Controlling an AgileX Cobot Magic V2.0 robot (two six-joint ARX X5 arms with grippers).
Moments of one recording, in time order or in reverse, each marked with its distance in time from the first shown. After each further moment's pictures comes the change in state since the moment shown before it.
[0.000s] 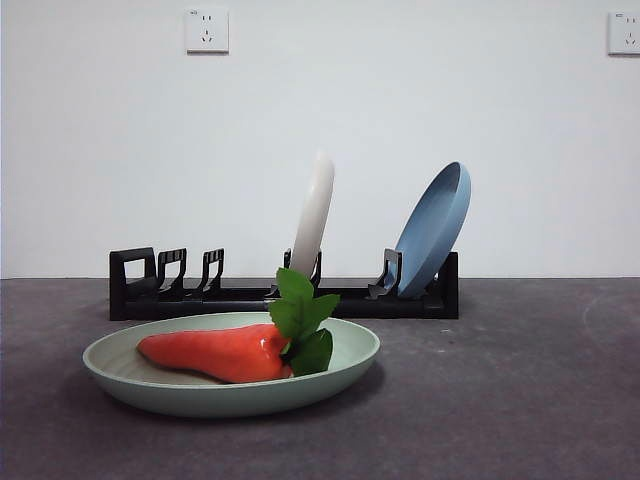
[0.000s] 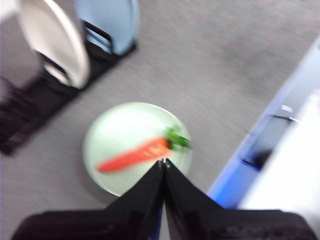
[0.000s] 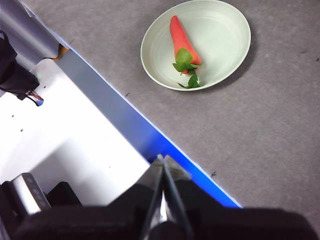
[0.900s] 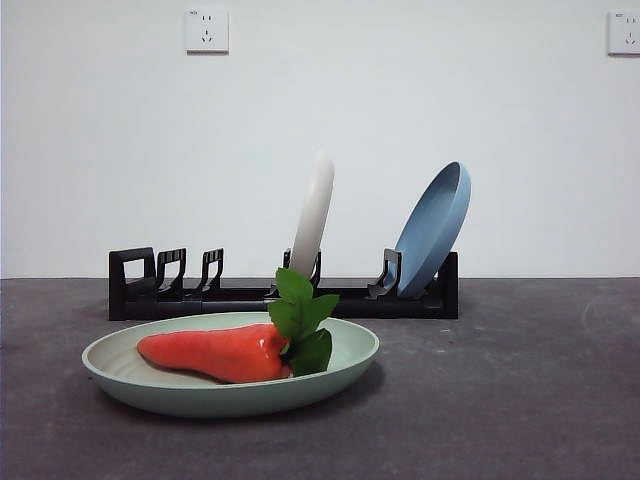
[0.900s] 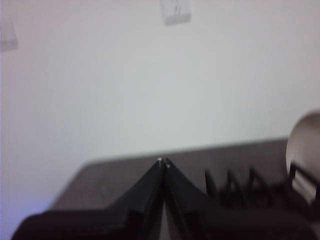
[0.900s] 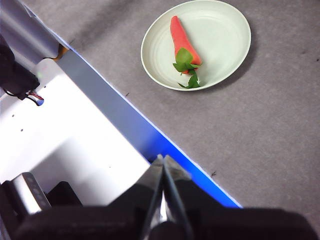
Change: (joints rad) left arm 1.001 -0.594 -0.871 0.986 0.171 0.217; right arm 0.000 0.000 0.000 0.000 0.000 0.000
